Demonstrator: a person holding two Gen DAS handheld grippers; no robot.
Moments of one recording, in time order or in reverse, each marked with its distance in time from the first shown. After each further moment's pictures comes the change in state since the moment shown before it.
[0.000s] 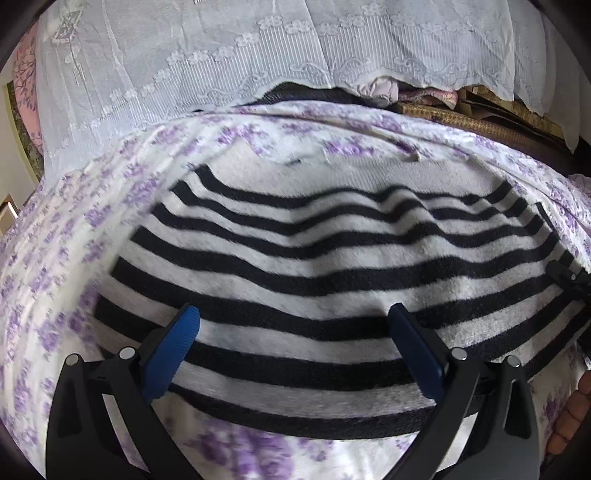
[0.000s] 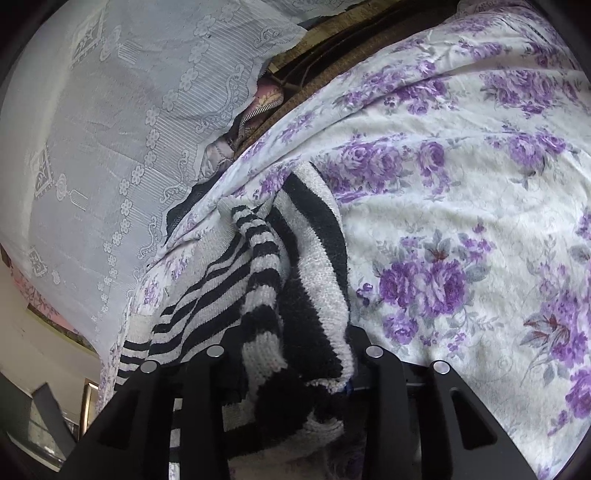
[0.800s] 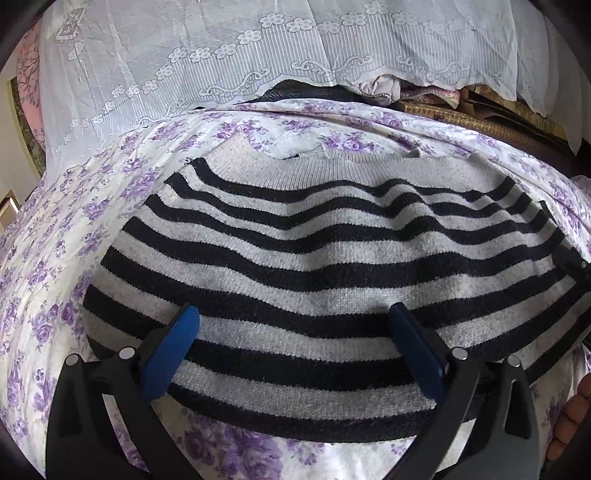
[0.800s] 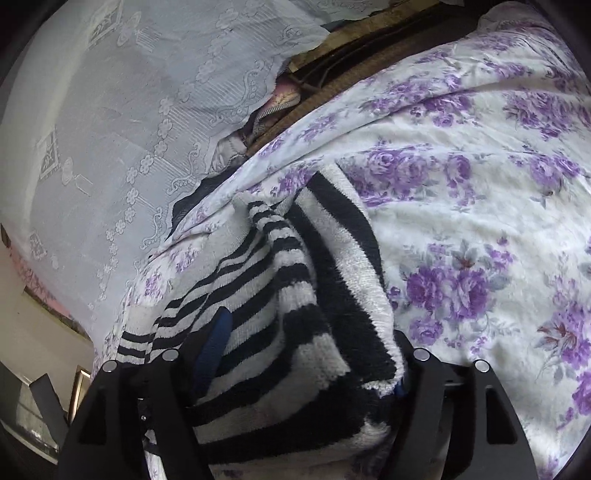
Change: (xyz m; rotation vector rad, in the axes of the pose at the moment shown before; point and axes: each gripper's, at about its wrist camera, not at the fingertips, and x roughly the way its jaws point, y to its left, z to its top) left arm 0.008 -0.009 -0.009 -0.014 0.007 0.008; right arm 0.001 0.012 0.000 -0.063 -0.004 0.007
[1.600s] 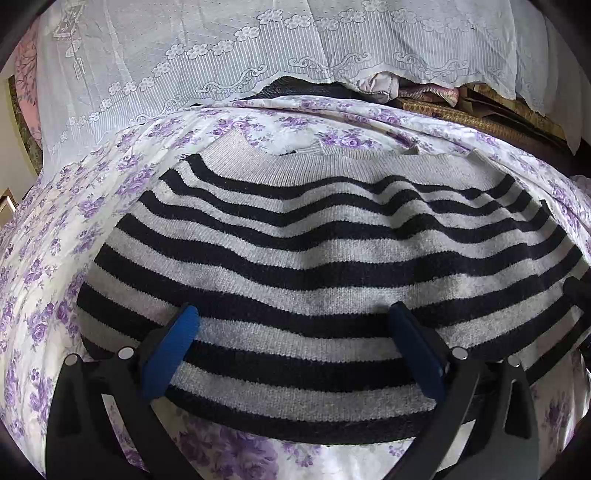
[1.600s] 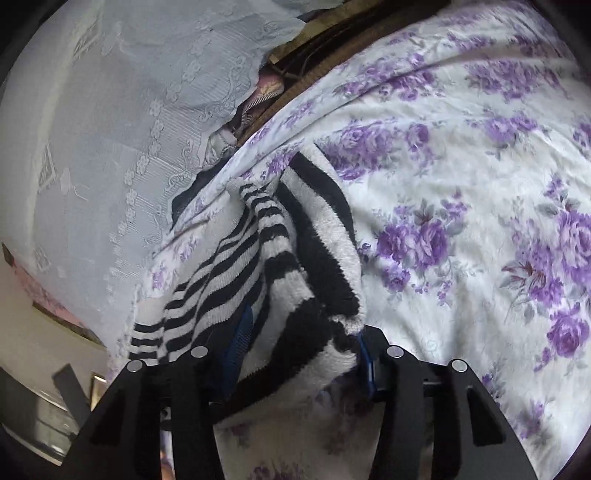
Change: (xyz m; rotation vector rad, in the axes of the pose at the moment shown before) left arm 0.003 -0.002 -0.001 0.000 0.006 -0.011; right arm -0.021 -0.007 -0.015 0.076 0.051 -0.008
